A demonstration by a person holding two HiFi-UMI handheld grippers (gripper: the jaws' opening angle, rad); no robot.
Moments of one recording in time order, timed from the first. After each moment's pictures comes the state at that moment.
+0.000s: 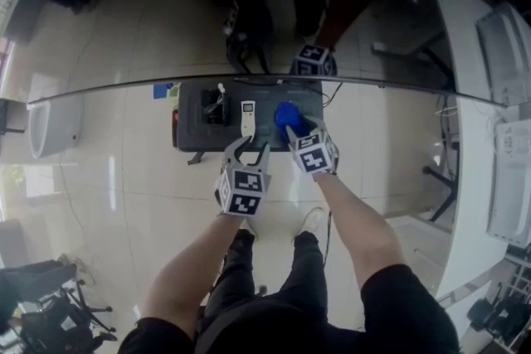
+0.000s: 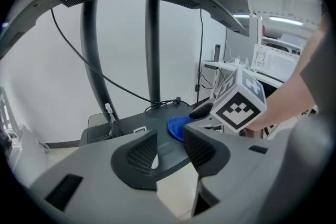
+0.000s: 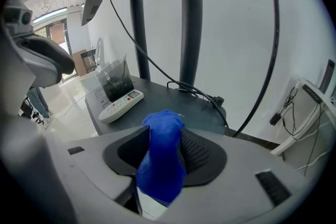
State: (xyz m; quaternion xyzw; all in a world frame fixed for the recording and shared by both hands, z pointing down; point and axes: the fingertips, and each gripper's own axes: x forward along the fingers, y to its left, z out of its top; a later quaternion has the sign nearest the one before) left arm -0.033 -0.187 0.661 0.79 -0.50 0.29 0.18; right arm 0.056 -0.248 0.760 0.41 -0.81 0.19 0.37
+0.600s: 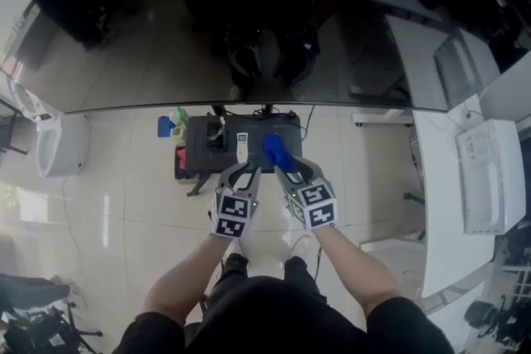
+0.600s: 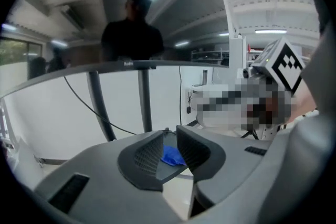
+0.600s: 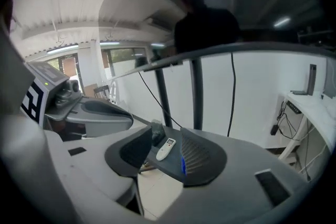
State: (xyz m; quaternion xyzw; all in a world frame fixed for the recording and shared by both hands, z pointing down) left arm -0.017 -0.133 0.535 0.83 -0.50 0.21 0.12; right arm 0.054 -0.141 0.538 0.42 -0.87 0.18 0.20
